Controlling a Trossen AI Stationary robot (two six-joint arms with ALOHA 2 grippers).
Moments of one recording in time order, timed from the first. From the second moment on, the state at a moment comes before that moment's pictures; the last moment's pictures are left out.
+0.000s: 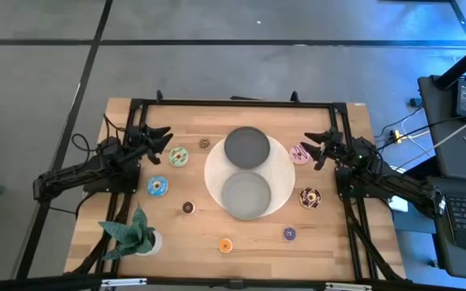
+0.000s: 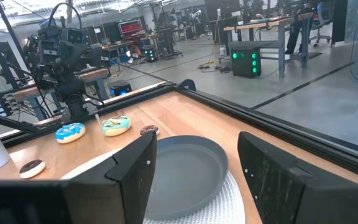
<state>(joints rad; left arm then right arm) 0.37 0.00 0.01 0.20 -0.16 -0.35 -0.47 0.02 0.01 0.00 -0.02 0.20</state>
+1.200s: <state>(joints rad) 0.37 0.00 0.01 0.20 -0.16 -0.35 -0.47 0.02 0.01 0.02 -0.03 0.47</state>
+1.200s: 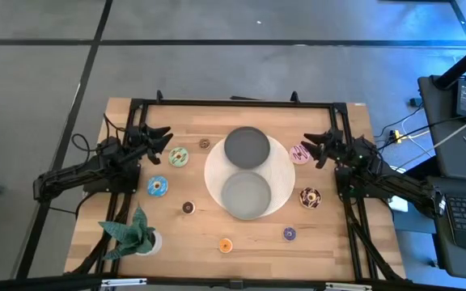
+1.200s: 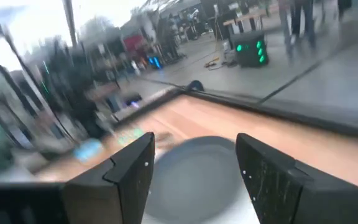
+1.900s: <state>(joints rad) 0.37 0.00 0.01 0.20 -0.16 -0.35 -0.47 0.02 0.01 0.04 0.20 0.78</state>
